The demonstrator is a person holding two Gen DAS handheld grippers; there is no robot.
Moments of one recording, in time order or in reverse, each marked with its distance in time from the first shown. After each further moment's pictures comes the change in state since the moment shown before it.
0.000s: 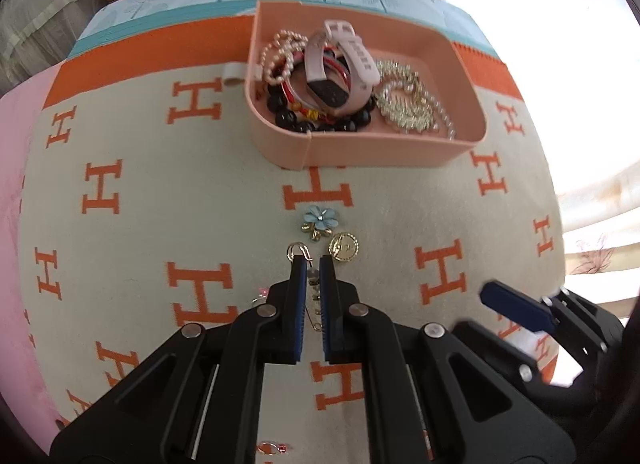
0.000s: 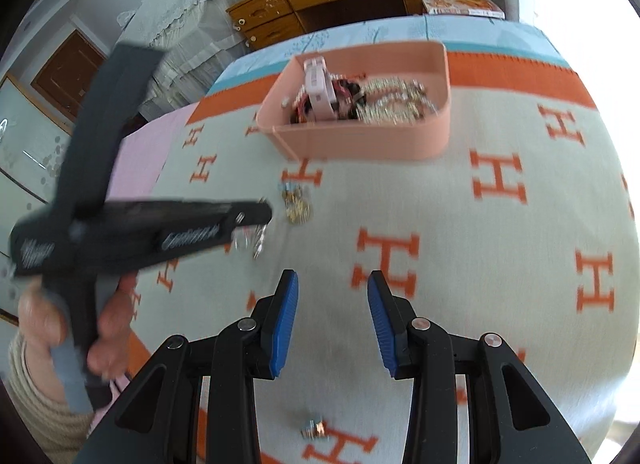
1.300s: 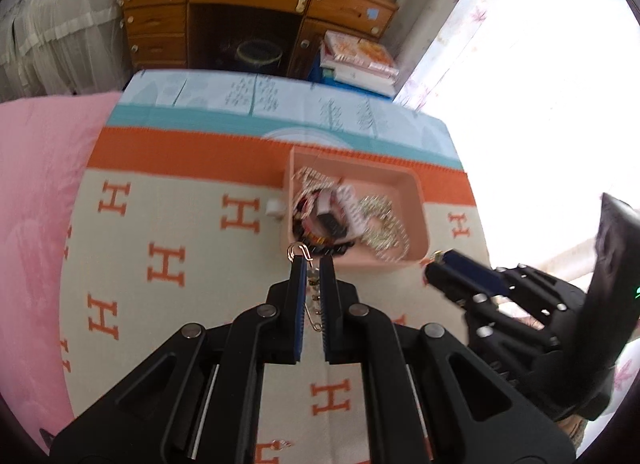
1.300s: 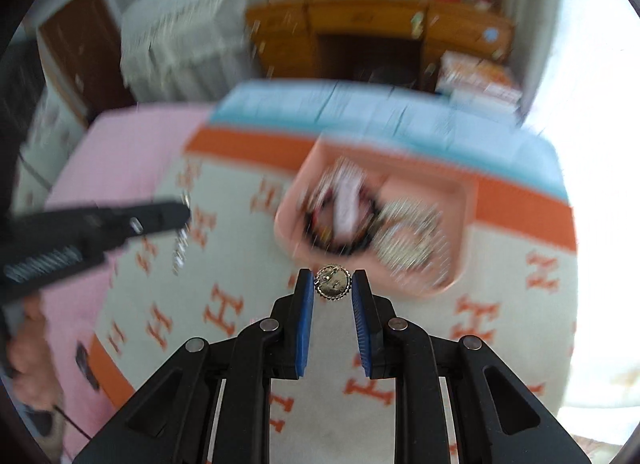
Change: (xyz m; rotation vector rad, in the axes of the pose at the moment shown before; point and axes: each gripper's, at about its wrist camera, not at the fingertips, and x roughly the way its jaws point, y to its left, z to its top) left arm -0.121 0.039 0.052 -0.080 -0.229 -0.102; right arm -0.033 0.064 0.113 -0.170 -0.091 -0.160
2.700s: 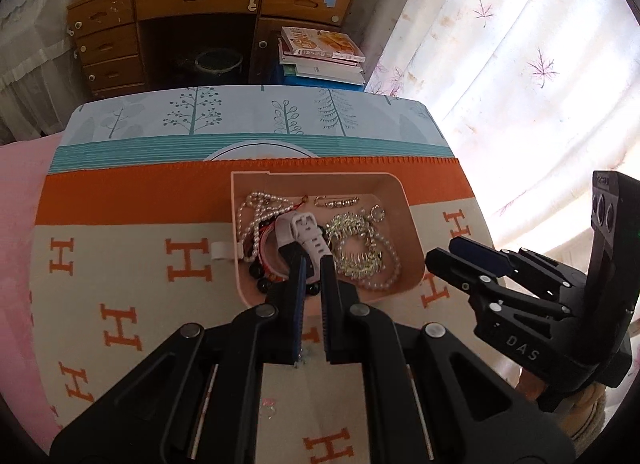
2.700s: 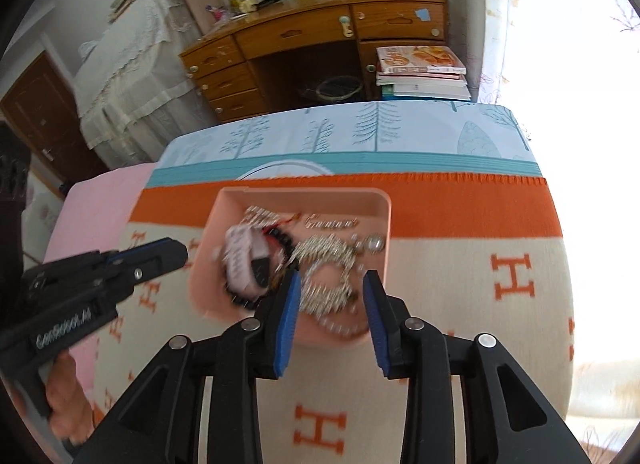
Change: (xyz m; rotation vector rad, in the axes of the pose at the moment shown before) left arm 0.064 -0.029 0.016 0.153 0.018 -0.039; right arm 0.038 -0.089 0.009 0.208 -0.020 -0.024
